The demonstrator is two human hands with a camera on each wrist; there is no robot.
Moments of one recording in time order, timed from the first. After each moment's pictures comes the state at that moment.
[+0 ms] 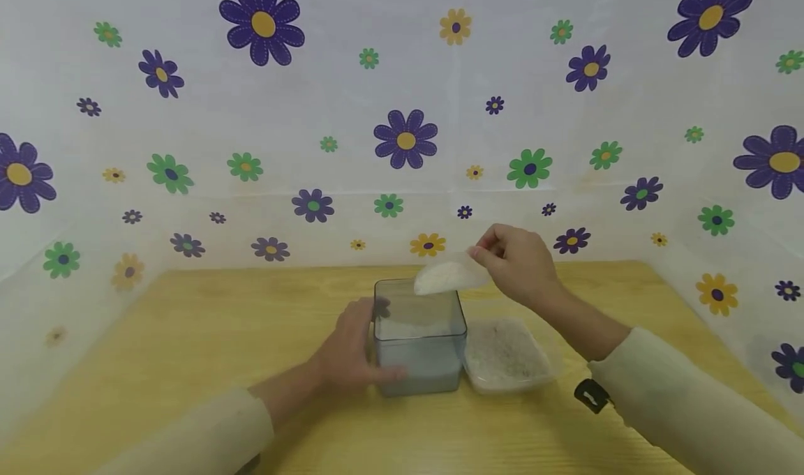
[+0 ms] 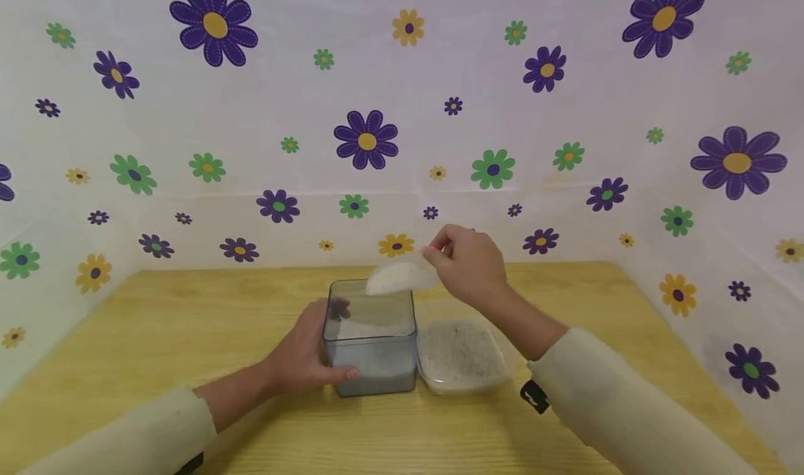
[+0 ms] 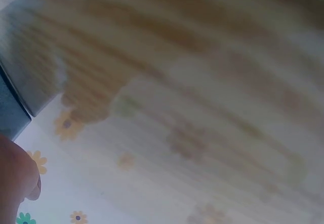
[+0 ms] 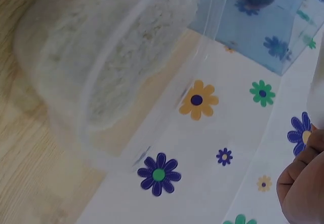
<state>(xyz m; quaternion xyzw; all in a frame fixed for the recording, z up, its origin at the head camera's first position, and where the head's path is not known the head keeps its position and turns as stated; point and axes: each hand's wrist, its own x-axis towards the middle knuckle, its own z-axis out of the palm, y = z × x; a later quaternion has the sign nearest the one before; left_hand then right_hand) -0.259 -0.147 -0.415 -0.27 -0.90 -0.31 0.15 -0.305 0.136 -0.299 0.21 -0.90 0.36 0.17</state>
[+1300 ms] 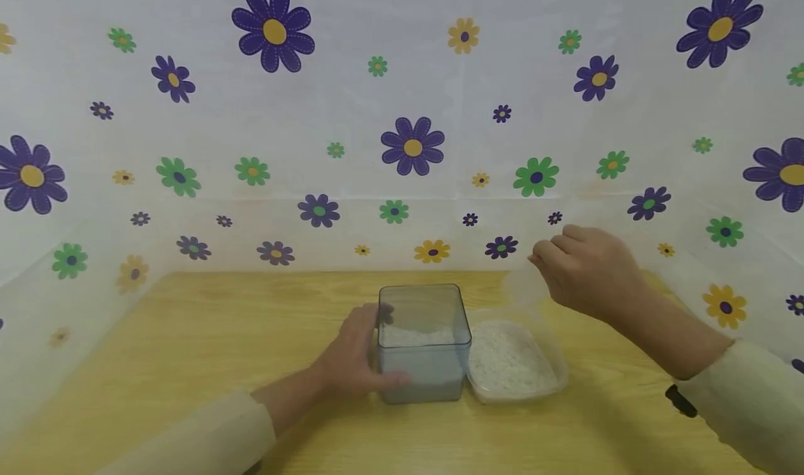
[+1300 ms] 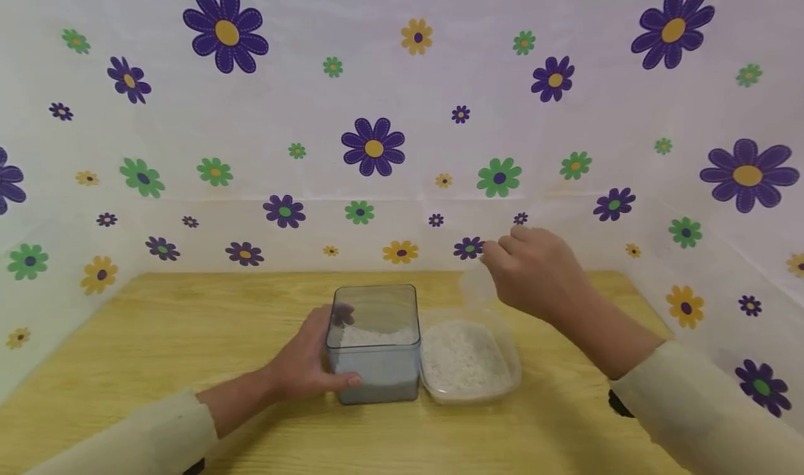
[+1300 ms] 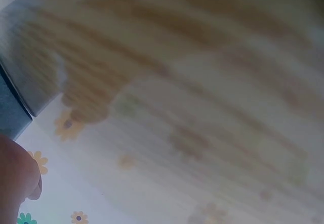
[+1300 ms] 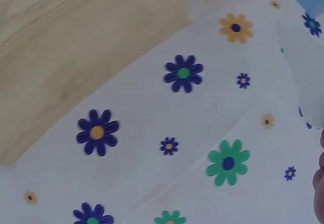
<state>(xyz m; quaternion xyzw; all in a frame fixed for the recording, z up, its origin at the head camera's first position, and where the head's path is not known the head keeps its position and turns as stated) -0.257 -0.147 -0.410 -0.26 -0.90 -0.33 0.12 -0.311 0.204 -0.283 0.47 -0.73 -0.01 0.49</state>
